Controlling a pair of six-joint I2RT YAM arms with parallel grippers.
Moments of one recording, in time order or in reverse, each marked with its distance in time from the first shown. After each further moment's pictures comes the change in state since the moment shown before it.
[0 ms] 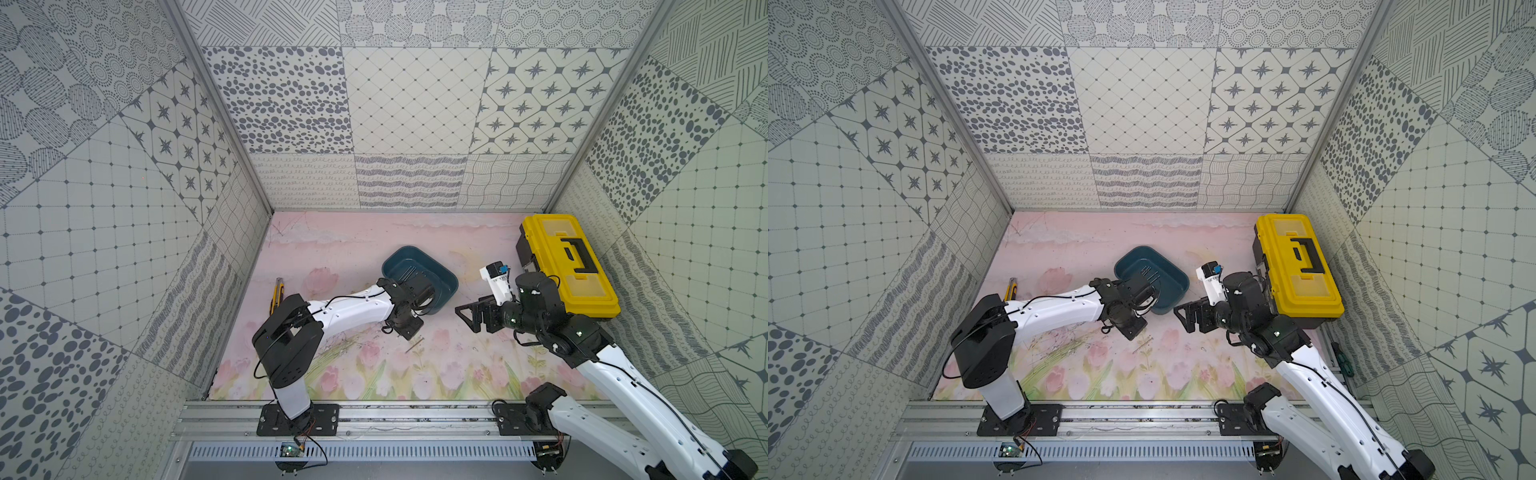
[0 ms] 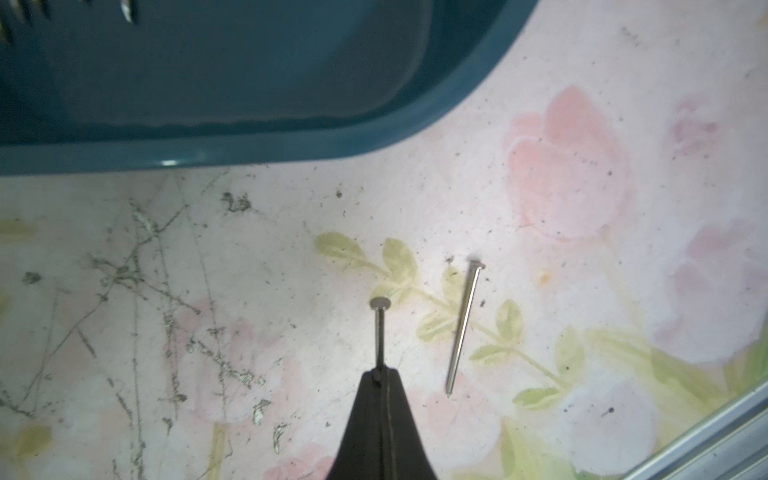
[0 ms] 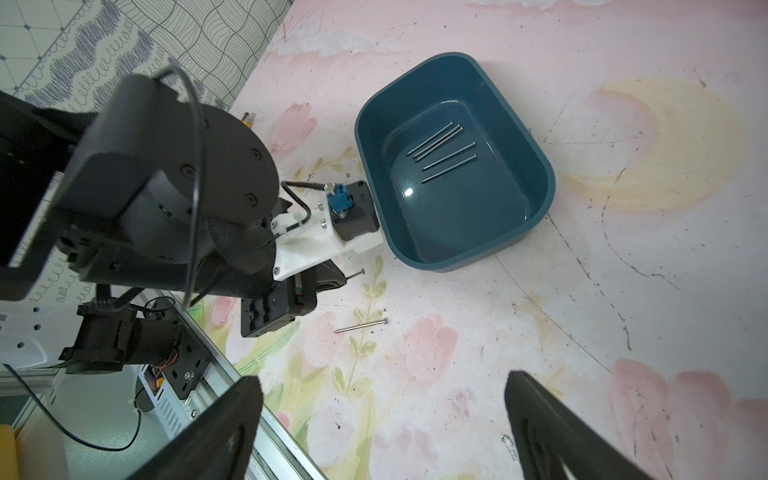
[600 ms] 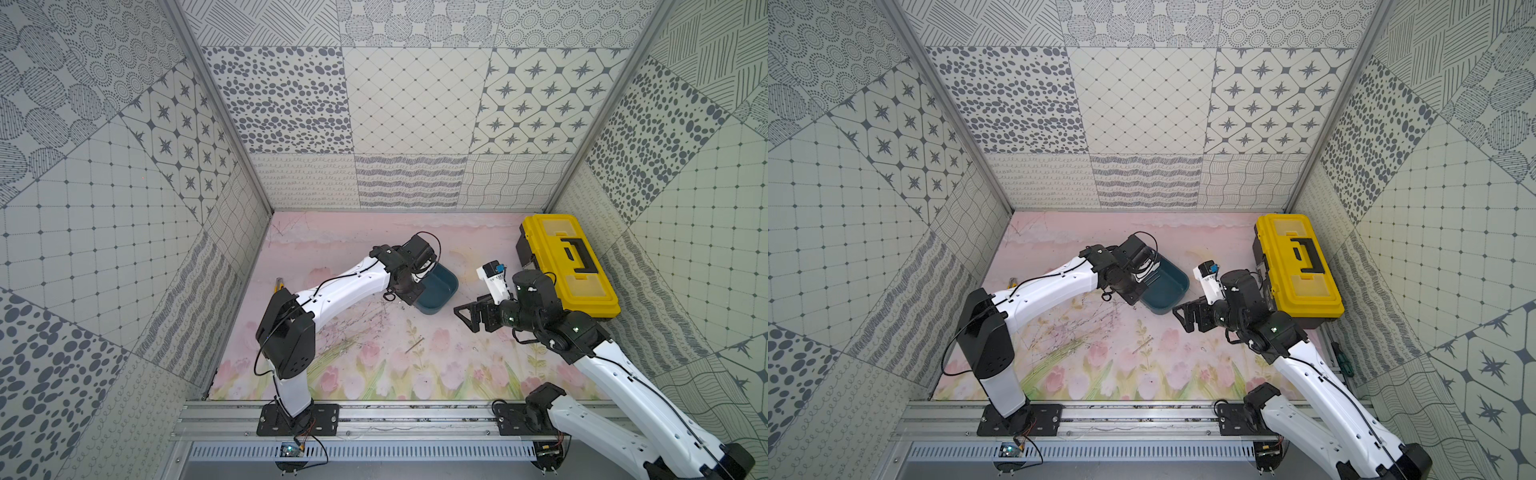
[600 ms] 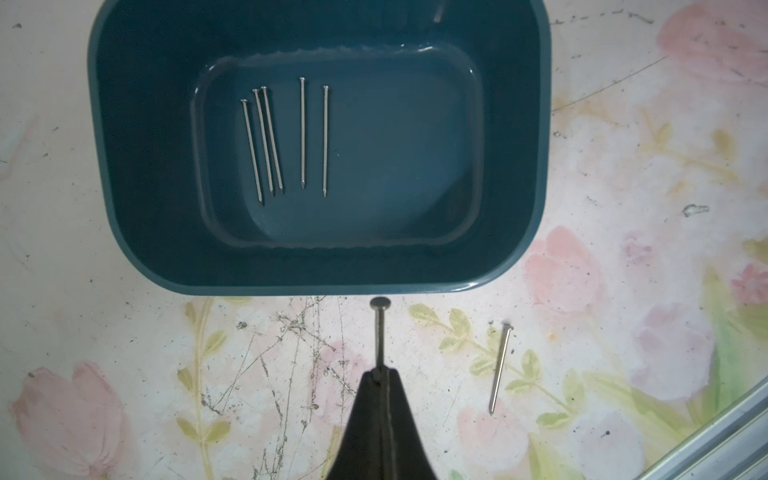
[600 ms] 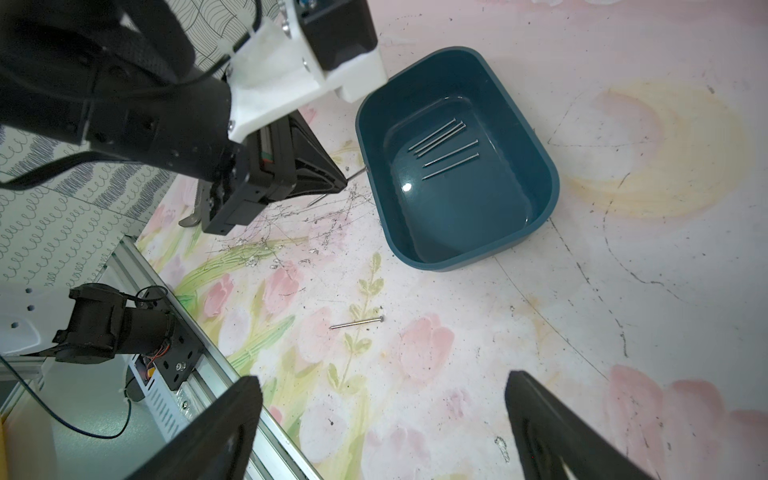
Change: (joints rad) left arm 0.105 0.077 0.362 -0.159 -0.036 0.128; right arm 0.000 0.028 0.010 -0.005 -0.007 -0.038
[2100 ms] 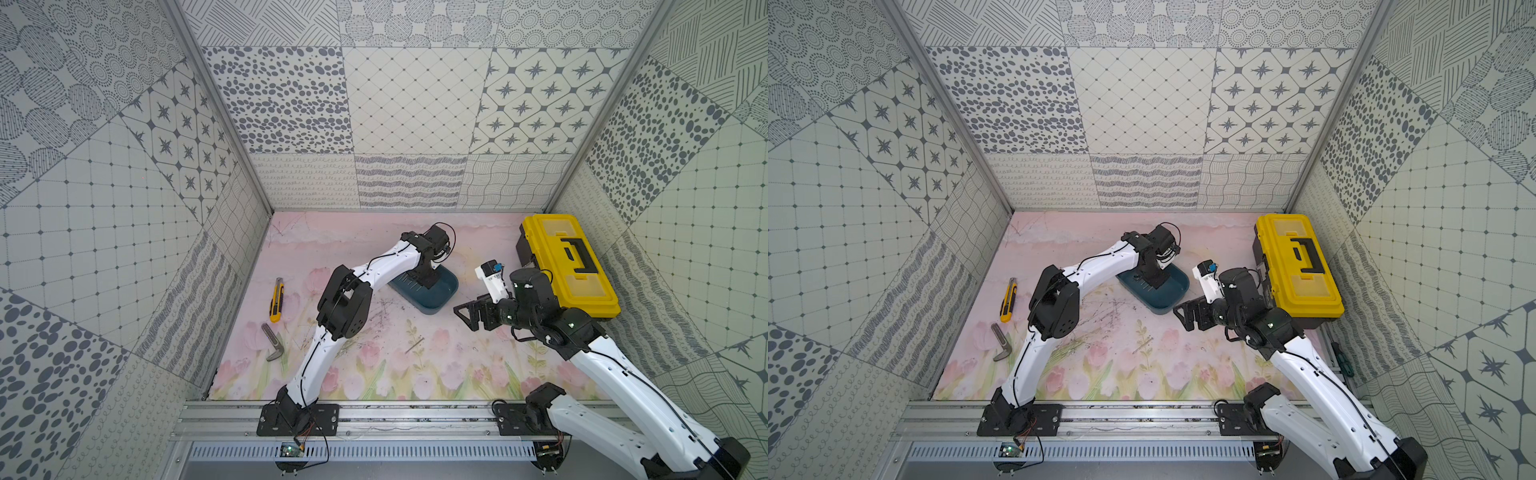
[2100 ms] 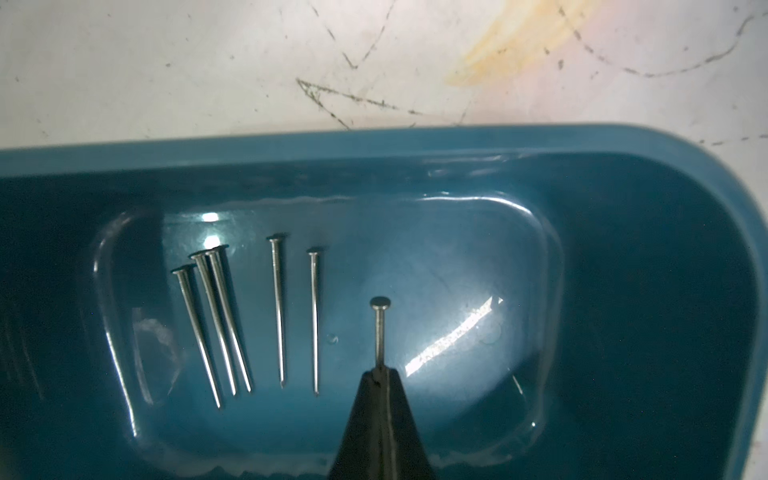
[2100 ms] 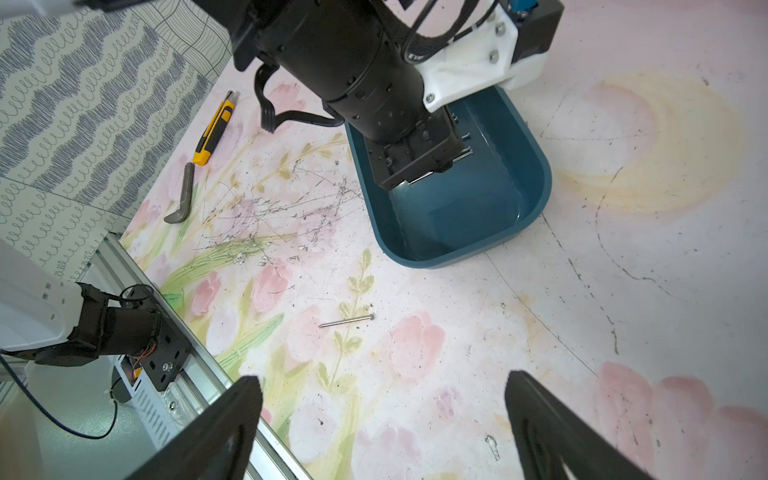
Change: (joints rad) left arm 0.057 0.515 0.472 -0.043 0.088 0.045; right arm -0.023 0.030 0.000 0.000 0.000 -0.021
